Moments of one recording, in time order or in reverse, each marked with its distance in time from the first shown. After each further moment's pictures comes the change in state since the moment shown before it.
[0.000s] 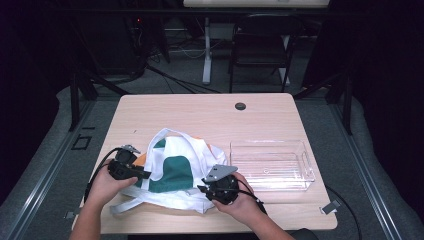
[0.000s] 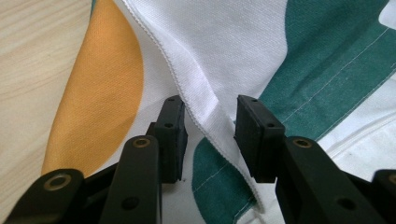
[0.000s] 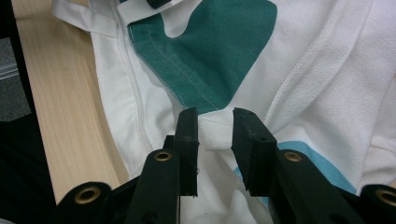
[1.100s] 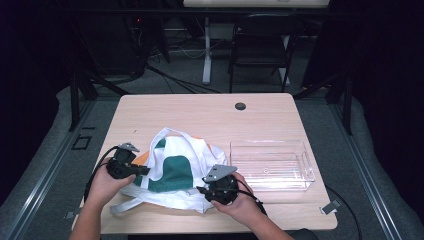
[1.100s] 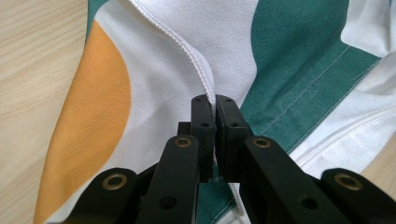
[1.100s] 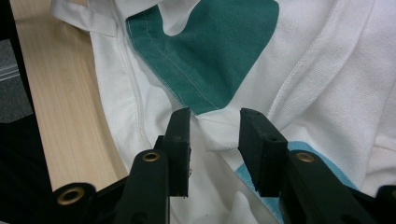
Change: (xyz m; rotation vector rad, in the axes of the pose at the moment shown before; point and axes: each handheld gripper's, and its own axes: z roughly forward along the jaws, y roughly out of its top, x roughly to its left) left arm -0.007 0.004 -0.013 -0.052 -0.027 0.025; right arm 0.000 0.000 0.002 0.002 0.001 0.007
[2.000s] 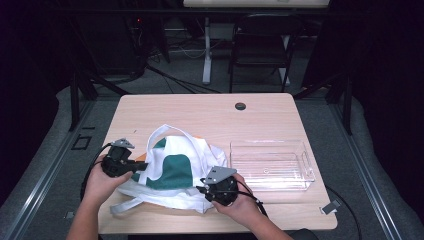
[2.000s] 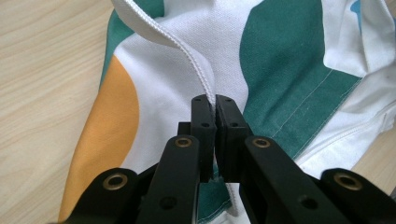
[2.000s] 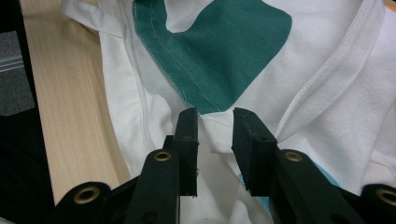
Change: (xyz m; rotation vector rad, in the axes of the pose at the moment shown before) left arm -0.006 0.005 -0.023 -0.084 0.020 0.005; right arm 0.004 0.001 -0.003 -0.024 0.002 -0.066
